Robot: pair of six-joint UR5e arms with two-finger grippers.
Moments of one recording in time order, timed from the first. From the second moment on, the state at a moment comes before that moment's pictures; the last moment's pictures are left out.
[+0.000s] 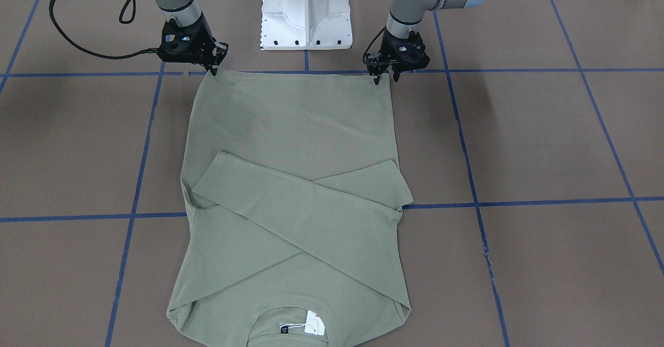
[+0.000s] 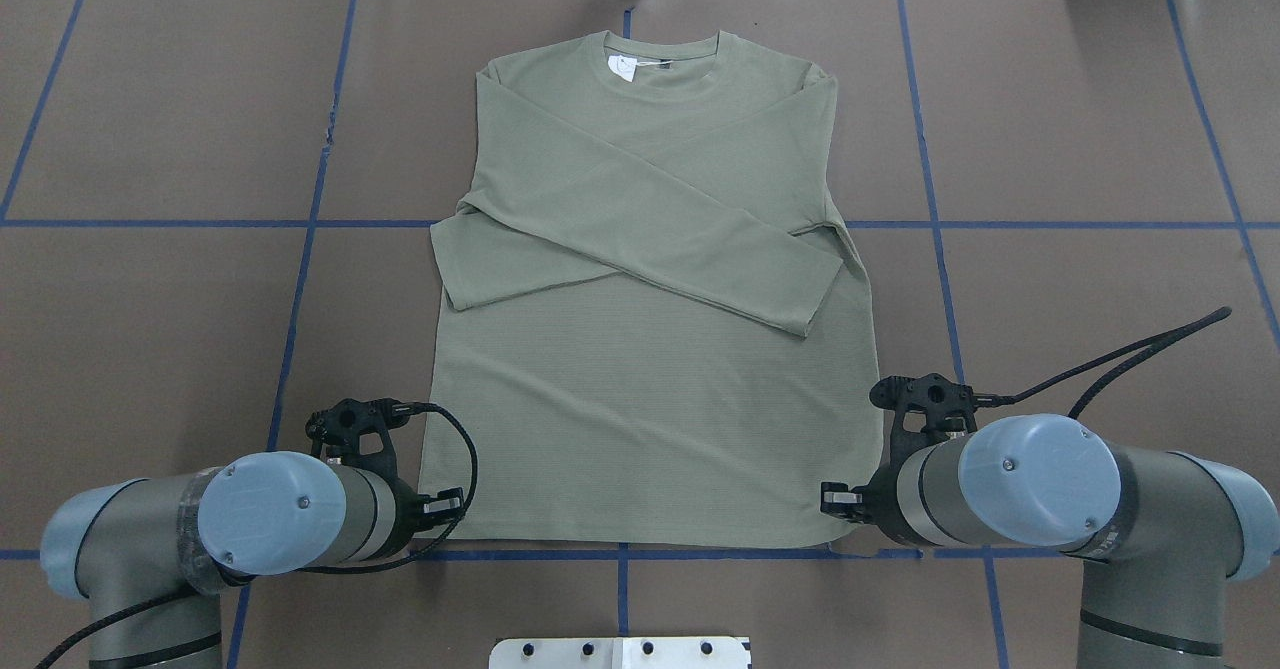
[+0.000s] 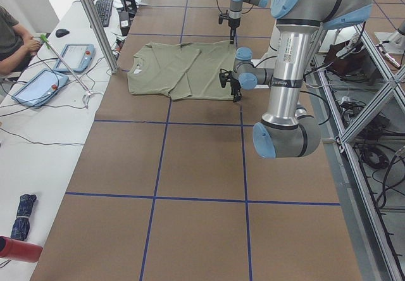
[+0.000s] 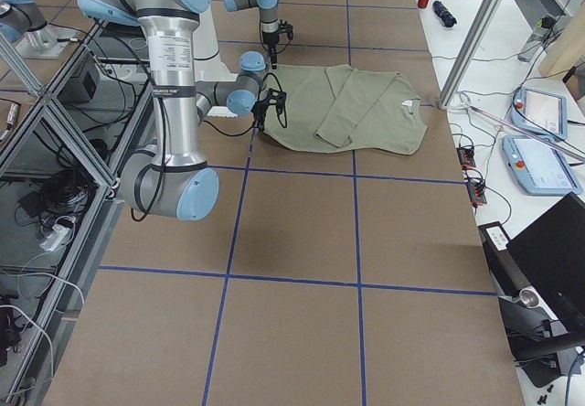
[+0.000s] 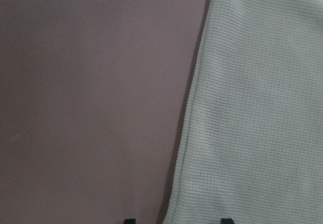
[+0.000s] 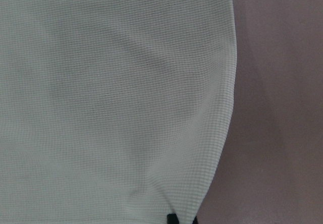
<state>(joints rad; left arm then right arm) -0.23 -1.79 -1.98 -1.79 -1.67 -1.61 0.28 -1.48 2.12 -1.38 1.76 1.51</state>
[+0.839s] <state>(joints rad) -0.21 -1.79 -1.99 -1.78 -1.67 -1.67 0.29 -1.48 2.13 -1.38 1.77 1.51</state>
